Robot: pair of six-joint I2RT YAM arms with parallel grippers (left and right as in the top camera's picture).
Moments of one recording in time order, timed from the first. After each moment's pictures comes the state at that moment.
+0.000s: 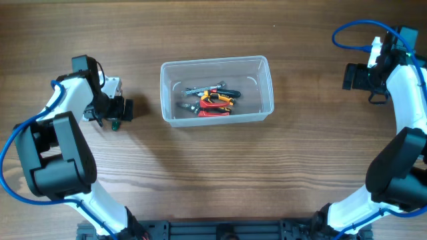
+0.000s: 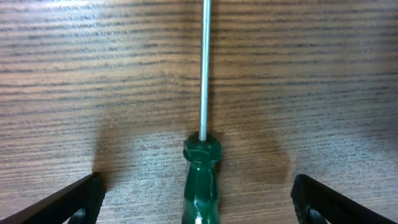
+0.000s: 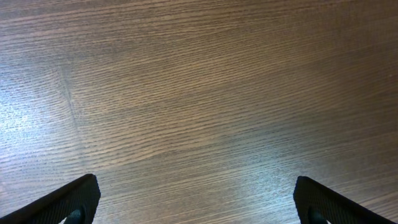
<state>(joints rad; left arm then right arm) 0.22 1.94 1.21 -0.79 0.04 0.27 -0.32 1.83 1.43 -0.82 0.12 -0.13</state>
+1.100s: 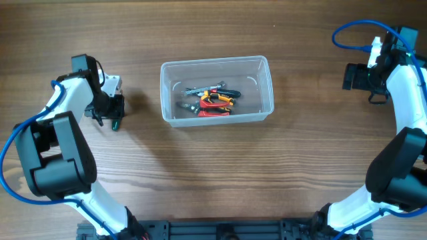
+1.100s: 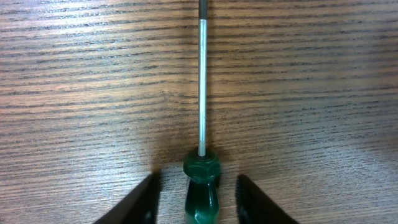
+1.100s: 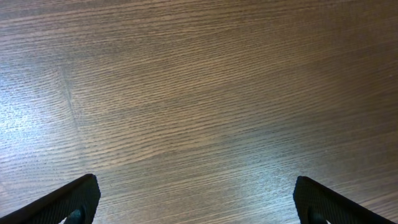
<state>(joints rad) 0.22 1.94 1.21 -0.76 0.06 0.29 -0.32 1.83 1.43 -0.82 0.12 -0.13</state>
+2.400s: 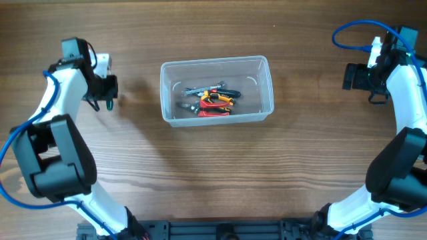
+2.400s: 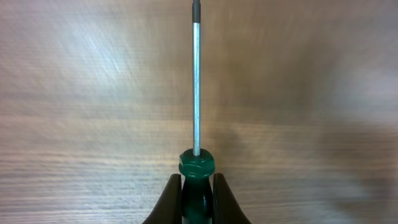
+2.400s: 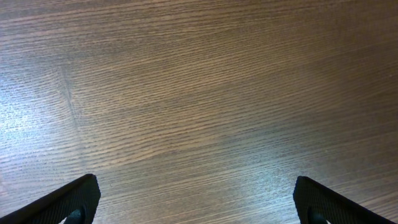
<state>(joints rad) 0.22 1.92 1.35 -0.73 0.08 0.19 -0.32 1.83 1.43 -0.82 0.12 -0.13</state>
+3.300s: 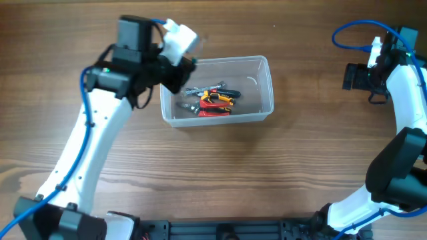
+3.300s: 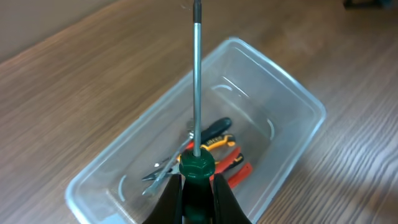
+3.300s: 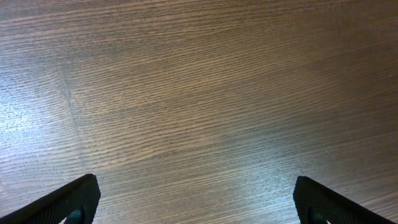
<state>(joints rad) -0.27 1.54 1.44 -0.76 0.42 0.33 -0.32 1.83 1.43 -0.82 0.12 -0.13</state>
